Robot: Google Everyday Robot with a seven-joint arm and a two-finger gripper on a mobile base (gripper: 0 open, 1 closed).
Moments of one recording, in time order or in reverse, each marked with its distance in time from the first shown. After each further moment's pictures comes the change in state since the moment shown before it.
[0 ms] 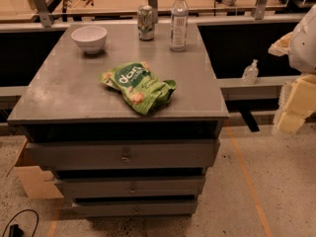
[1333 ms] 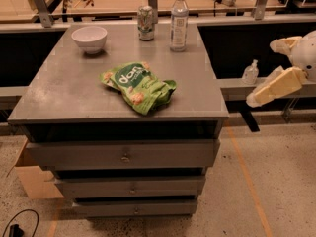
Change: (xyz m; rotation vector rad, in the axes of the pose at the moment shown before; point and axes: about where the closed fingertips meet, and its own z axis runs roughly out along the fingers) arm -0.004 -0.087 0.051 0.084 -0.562 0.258
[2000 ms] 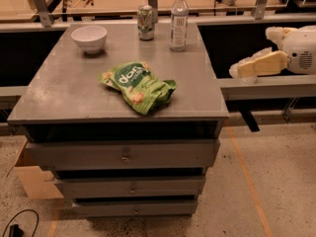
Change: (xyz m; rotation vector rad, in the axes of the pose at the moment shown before) arm -0.040 -0.042 0.010 0.109 -0.346 0.167
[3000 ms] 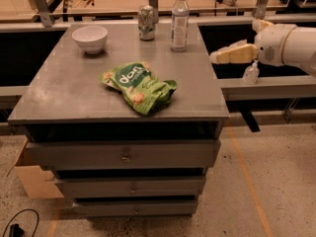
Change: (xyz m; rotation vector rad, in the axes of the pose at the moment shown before) arm -0.004 -0.058 0.069 0.129 -0.099 -0.034
